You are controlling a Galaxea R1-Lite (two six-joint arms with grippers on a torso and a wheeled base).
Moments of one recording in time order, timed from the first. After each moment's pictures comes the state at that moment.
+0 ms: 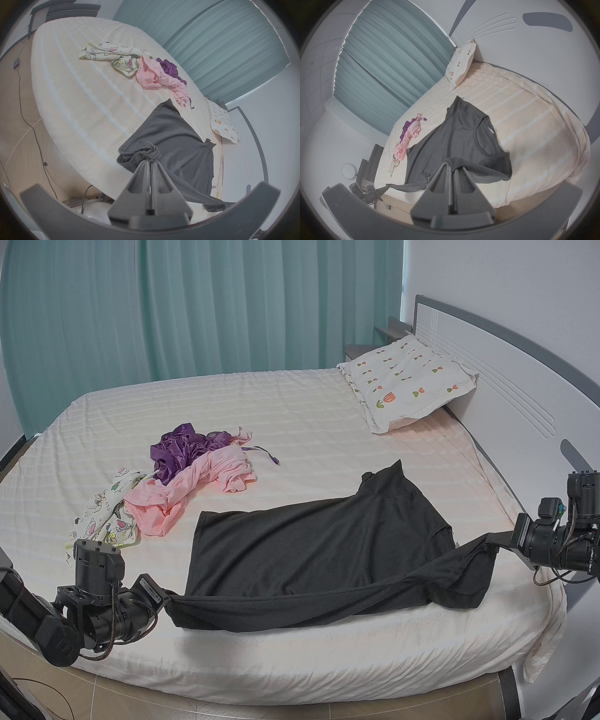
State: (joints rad) left arm -0.28 1.72 -0.31 -0.74 0.07 -1.04; right arm 0.06 1.53 -0.58 -0.42 0.29 0.56
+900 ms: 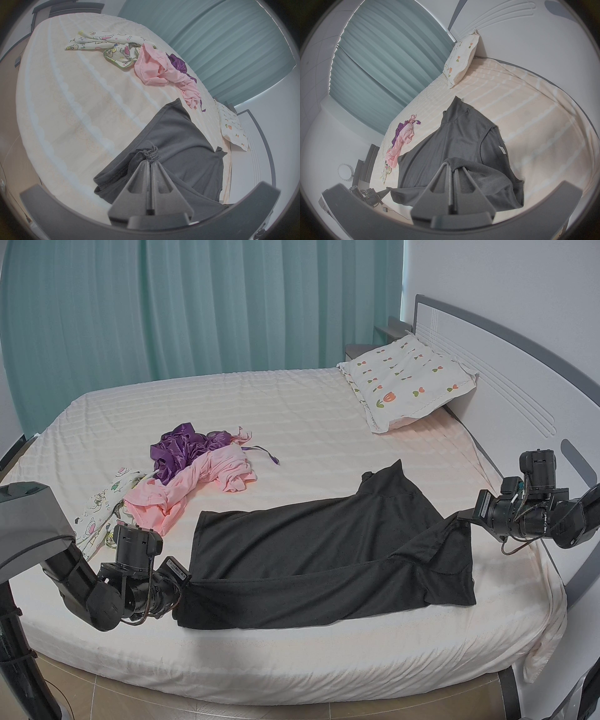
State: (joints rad) left arm -0.23 2.03 -0.57 -0.74 0.07 -1.05; right arm 0.07 1.87 -0.89 -0.42 0.27 0.54
